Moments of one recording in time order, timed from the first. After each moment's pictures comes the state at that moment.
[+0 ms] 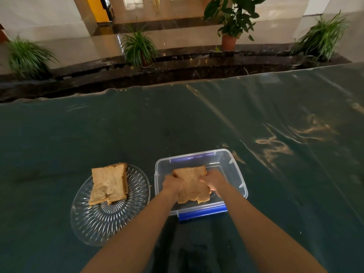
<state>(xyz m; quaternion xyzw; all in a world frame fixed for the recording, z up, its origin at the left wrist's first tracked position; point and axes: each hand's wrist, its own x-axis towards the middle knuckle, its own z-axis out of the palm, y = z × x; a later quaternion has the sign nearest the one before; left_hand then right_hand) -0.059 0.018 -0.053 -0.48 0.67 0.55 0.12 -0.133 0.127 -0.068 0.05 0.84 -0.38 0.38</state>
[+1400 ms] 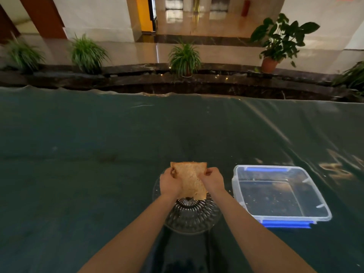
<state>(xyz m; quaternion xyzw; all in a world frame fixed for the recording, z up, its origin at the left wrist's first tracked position) 0.090 -0.187 -0.033 -0.49 0.70 0.51 -0.08 0.000 -0.090 -0.045 -0.05 0.86 -0.45 0.23</state>
